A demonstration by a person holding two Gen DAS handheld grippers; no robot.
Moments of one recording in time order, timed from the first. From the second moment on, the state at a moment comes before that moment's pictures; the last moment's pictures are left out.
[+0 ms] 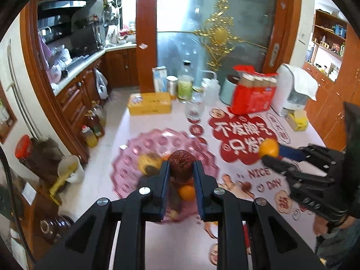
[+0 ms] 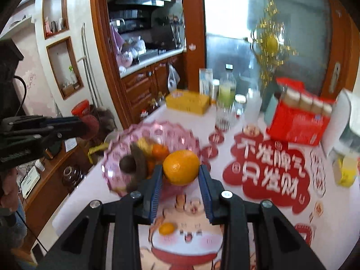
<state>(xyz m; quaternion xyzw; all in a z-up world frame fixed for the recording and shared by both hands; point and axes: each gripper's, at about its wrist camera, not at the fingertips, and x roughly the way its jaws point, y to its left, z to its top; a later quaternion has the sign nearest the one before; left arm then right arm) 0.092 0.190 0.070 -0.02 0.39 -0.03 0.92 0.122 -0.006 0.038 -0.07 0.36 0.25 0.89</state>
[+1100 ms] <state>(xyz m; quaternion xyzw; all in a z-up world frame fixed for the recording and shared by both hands) 0.215 0.282 -0.106 -0.04 0.51 -0.03 0.86 0.204 0.123 -0.094 -0.07 0.49 0.22 0.84</state>
